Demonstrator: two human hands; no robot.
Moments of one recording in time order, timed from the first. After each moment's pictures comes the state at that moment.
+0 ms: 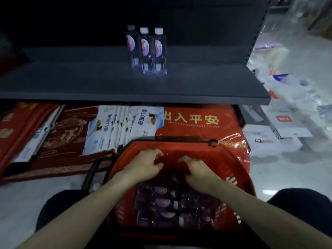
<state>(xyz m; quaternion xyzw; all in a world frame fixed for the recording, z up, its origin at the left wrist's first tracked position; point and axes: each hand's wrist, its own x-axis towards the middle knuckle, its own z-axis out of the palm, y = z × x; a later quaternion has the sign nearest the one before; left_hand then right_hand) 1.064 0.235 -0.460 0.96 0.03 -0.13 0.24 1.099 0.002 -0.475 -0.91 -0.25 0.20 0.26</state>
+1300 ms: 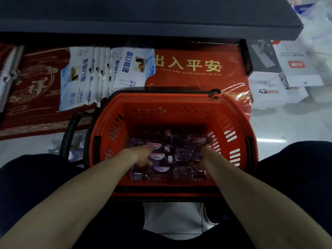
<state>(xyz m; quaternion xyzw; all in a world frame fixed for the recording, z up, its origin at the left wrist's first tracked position) 1.050 0.231 -0.645 0.89 -0.03 -0.44 0.09 1.086 -0.023 -0.610 -0.57 0.48 0.38 0.54</state>
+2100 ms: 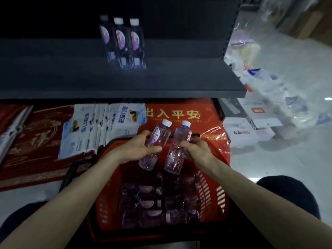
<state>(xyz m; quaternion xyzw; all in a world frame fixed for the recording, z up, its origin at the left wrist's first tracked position) 1.116 0.227 -0.453 0.84 0.00 -0.19 0.50 1.132 -0.015 -0.463 -0.71 0.08 0.20 0.68</state>
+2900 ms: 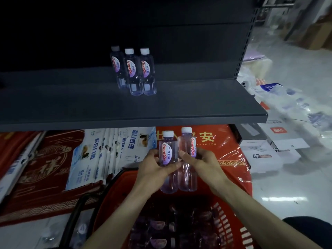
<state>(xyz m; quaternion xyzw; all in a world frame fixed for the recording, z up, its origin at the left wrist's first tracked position) 1.131 0.196 -0.438 0.77 0.15 0.01 0.63 1.165 0.020 -0.416 -0.70 -0.04 0.15 0.70</state>
